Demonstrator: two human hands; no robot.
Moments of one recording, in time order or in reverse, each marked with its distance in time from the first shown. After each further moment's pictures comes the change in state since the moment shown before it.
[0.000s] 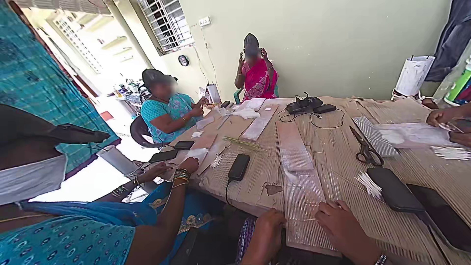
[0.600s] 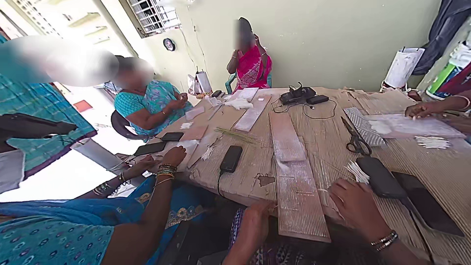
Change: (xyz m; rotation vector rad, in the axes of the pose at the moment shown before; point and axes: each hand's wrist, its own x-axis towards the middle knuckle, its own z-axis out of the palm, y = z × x) left_hand 0.000 0.001 -0.015 0.037 -0.022 -0.111; right_hand -0.002 0.045 -0.026 -0.001 0.018 0.271
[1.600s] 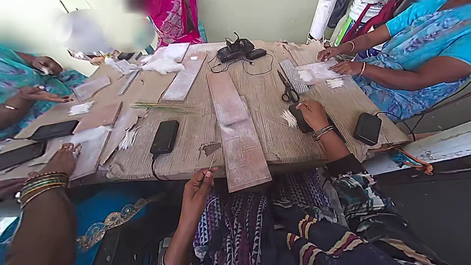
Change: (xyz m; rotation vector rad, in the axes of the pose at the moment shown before) left_hand -0.001 -0.014 0.010 -0.730 0.002 -0.314; right_hand 0.030 0.111 -0.044 0.120 -0.107 0.737
